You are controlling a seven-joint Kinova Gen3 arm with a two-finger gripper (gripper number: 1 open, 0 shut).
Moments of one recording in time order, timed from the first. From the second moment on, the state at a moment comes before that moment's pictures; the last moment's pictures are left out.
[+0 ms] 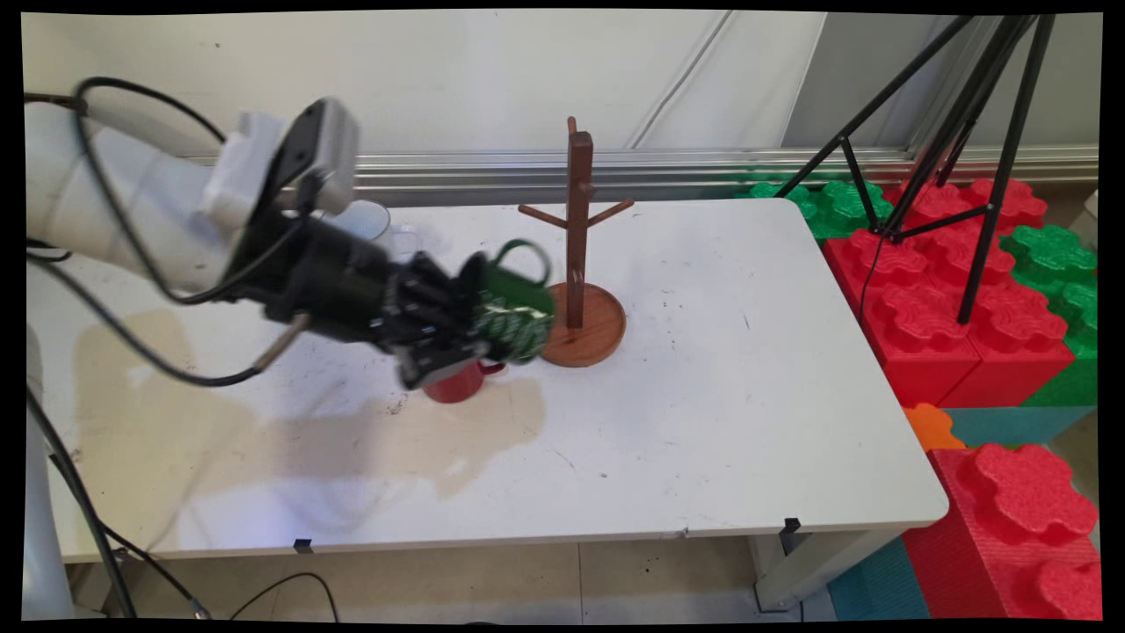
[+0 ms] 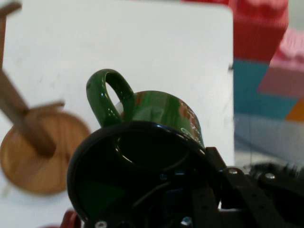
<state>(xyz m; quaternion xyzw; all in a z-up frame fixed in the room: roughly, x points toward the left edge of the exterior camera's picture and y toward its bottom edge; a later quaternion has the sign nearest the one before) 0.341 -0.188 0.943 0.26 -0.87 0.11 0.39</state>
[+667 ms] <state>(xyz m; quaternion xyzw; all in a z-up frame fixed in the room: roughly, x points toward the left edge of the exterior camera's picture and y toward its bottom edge) 0.404 -0.176 0.938 0.26 -0.91 0.13 0.29</state>
